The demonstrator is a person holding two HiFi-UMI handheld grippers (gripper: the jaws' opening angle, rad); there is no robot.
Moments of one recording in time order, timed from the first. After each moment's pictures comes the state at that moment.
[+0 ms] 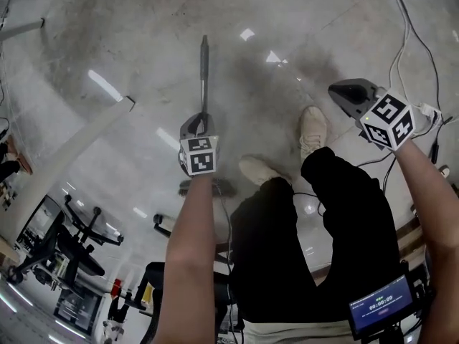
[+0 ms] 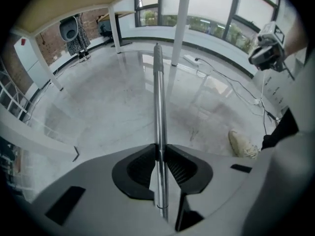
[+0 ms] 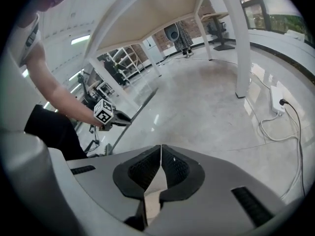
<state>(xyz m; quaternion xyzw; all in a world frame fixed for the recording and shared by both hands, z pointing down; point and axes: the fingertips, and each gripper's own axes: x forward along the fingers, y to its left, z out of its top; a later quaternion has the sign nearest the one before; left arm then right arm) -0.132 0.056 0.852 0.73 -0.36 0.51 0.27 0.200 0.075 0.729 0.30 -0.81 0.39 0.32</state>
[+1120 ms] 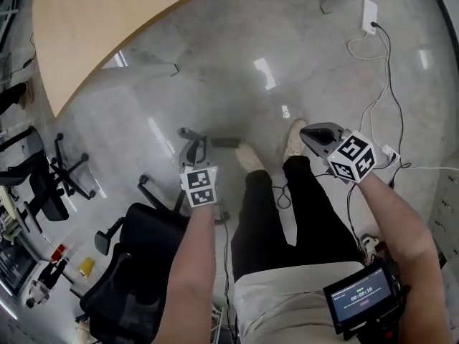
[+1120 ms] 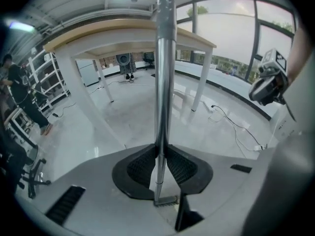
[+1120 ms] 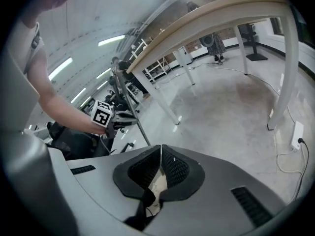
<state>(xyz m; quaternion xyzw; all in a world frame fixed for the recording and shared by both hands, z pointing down) -0.214 0.127 0.549 0.69 -0.55 0.37 0.29 0.056 0.109 0.491 0.18 -0.86 0.37 0.31</state>
